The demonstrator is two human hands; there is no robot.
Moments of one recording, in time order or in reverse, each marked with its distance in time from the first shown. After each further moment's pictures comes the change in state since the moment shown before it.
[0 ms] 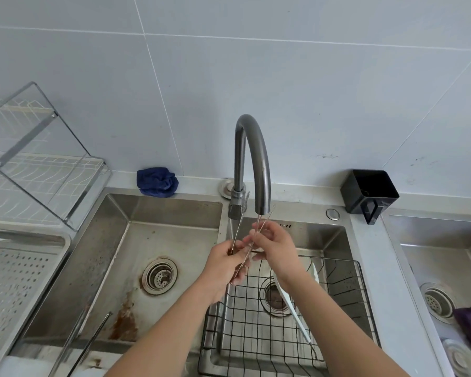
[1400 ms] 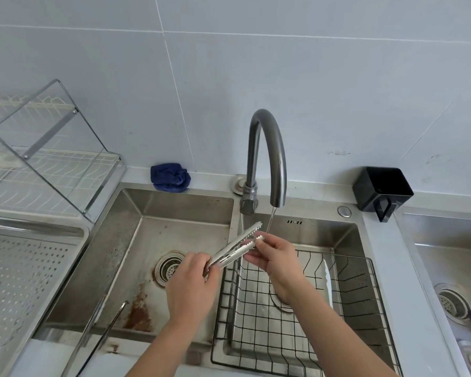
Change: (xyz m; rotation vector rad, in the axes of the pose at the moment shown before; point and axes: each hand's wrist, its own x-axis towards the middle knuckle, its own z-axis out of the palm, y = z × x) left_hand -0.074 -0.014 -0.055 1.097 0.655 0.488; right_hand -0.013 0.028 0.023 0.294 -0.024 0.181
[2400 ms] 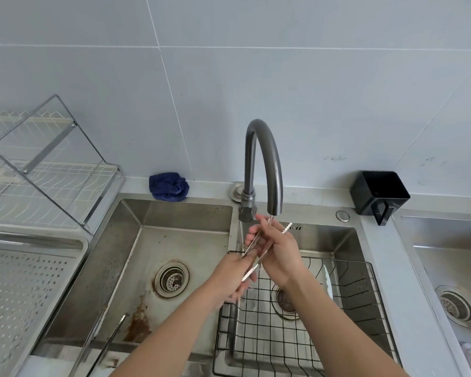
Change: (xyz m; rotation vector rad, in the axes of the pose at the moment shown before) left_hand 0.044 0.048 0.027 -0.803 -0.859 -0.428; right_hand 0.009 -0.037 0.015 0.428 -0.134 -0.036
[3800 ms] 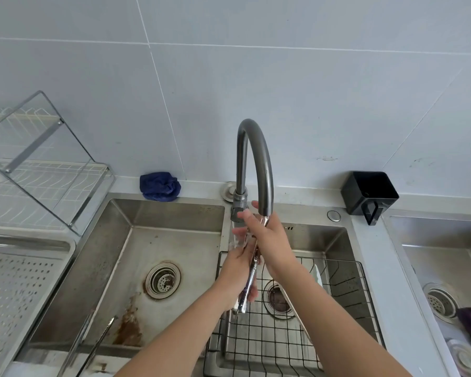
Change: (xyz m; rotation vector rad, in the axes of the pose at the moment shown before) left_hand 0.013 0.004 0.036 -0.236 0.102 0.045; right_hand -0.003 -0.015 0.022 -0.653 0.106 -0.164
